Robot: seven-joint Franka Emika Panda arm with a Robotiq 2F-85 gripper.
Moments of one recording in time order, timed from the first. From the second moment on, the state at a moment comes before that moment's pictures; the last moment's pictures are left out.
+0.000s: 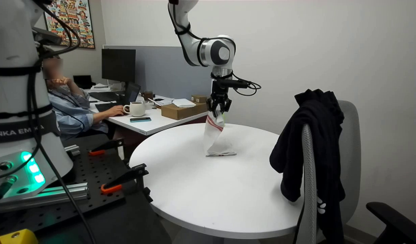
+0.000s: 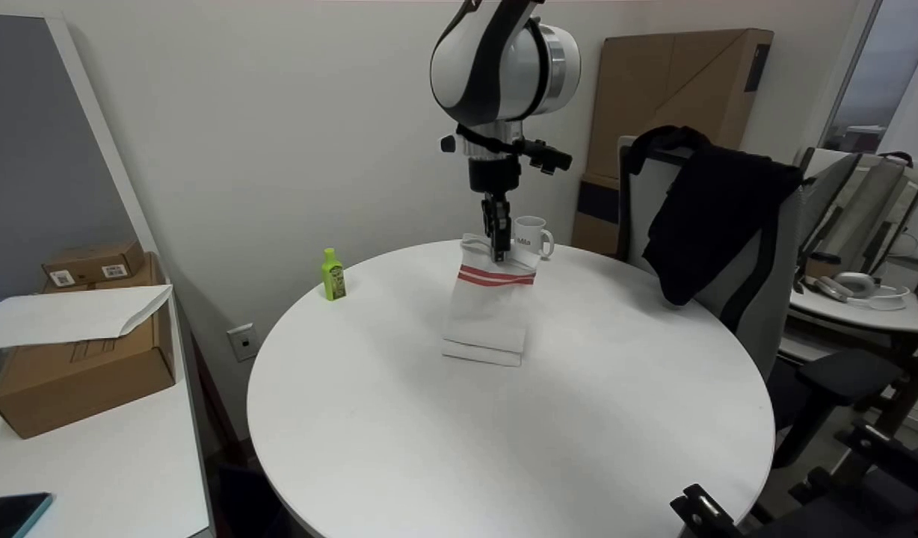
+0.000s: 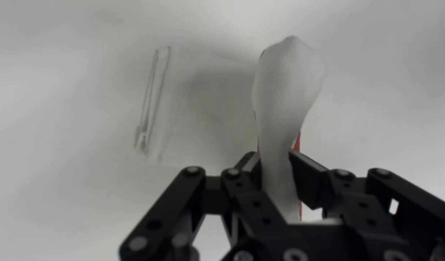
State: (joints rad) arm 0.01 0.64 0.12 -1.79 -0.18 2.35 -1.08
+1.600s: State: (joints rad) arm 0.12 0.93 0.05 -1.47 -0.35 2.35 -0.89
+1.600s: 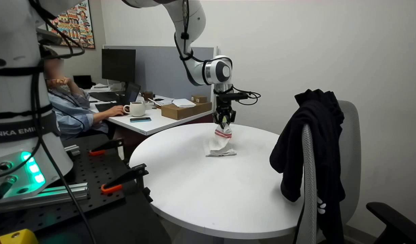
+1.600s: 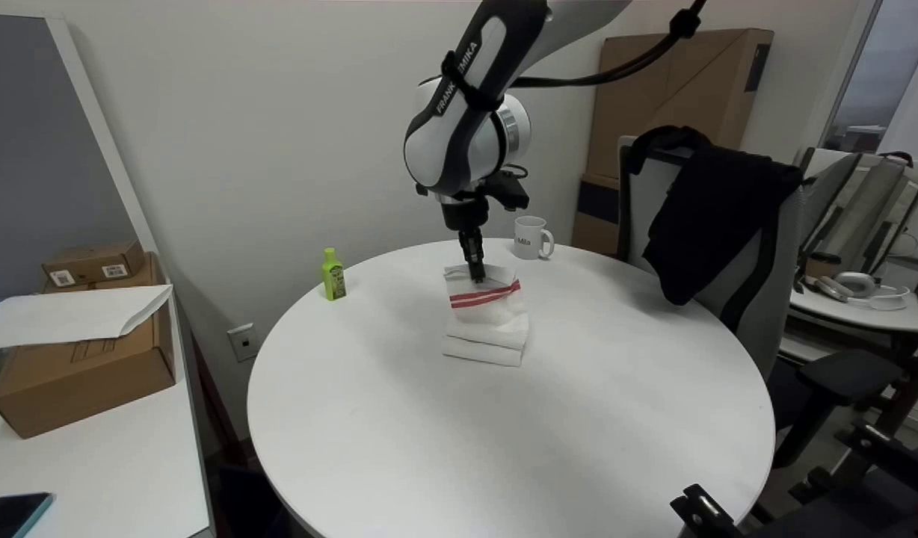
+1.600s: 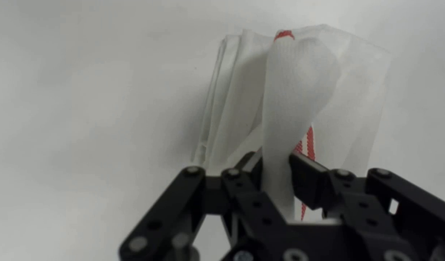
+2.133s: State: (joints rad) arm 0.12 0.94 0.01 -1.45 -0.36 2.36 -0.82
